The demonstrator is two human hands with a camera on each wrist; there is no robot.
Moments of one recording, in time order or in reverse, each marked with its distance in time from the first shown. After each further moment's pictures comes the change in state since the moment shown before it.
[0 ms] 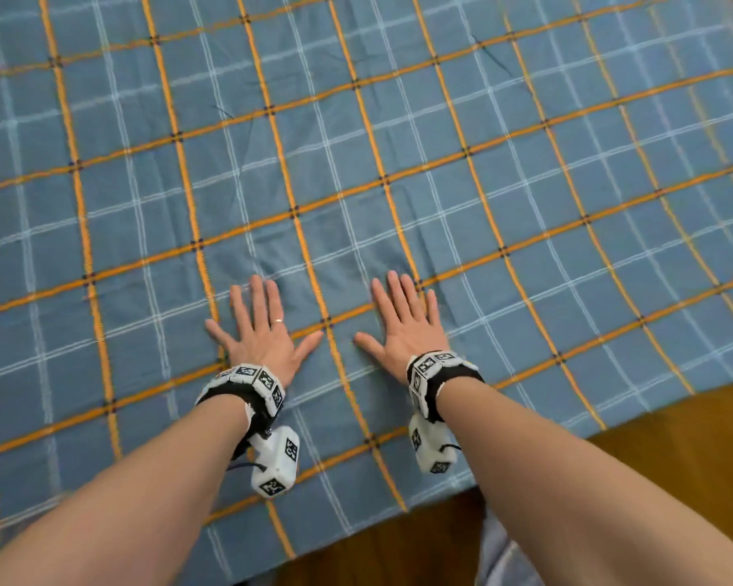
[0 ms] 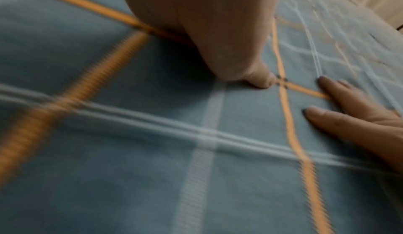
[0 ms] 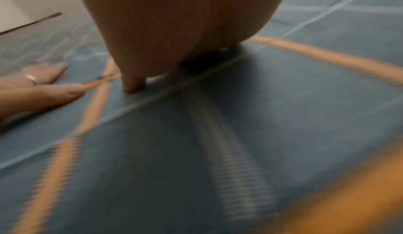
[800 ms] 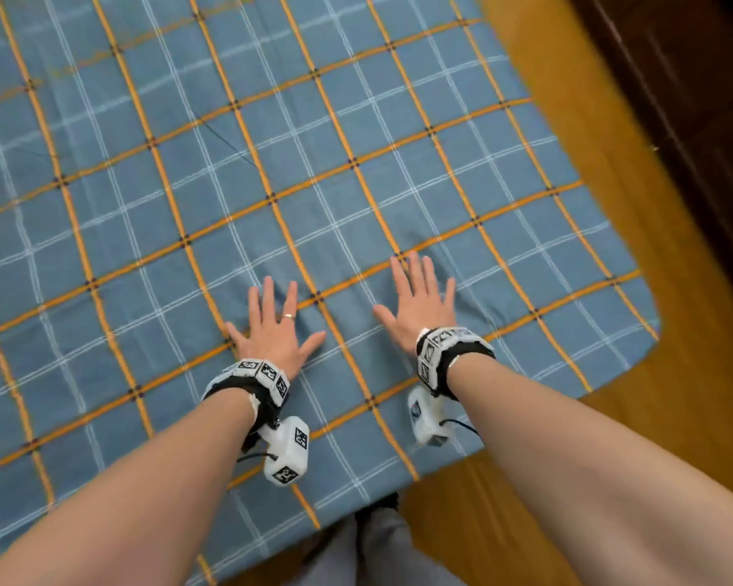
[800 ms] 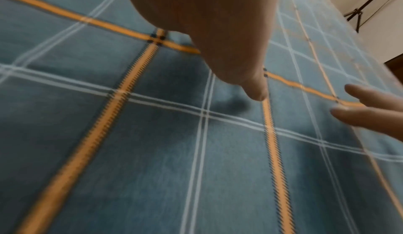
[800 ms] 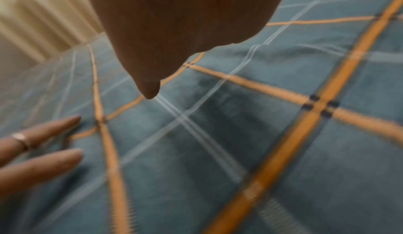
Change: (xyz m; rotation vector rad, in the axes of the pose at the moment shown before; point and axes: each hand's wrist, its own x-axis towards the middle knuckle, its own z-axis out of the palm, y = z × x) left_hand 0.035 0.479 -0.030 0.002 -0.092 0.157; right_hand 0.025 0.467 -0.158 0.105 0.016 0.192
